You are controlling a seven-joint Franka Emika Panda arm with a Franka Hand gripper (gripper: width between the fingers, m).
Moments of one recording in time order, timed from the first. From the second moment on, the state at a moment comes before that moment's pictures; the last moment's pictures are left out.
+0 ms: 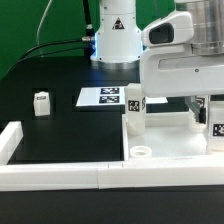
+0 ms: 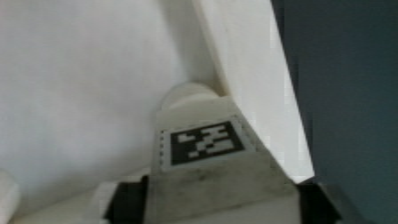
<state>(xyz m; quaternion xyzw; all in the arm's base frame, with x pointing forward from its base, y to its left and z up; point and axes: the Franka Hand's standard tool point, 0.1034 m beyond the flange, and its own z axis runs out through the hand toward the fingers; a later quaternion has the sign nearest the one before) 0.644 0.107 0.075 -0.97 0.24 0.00 0.07</state>
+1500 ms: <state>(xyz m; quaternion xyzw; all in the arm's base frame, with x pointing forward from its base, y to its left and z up) 0.638 0.118 0.071 -0.92 0.38 -0.02 0.07</state>
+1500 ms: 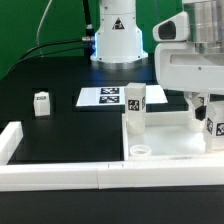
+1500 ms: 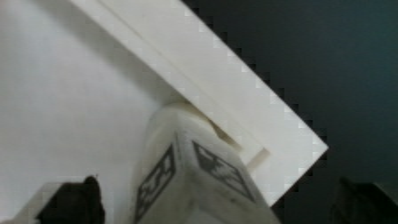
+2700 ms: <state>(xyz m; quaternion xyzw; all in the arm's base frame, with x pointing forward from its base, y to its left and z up) 0.630 0.122 0.070 -0.91 0.42 -0.02 0.03</state>
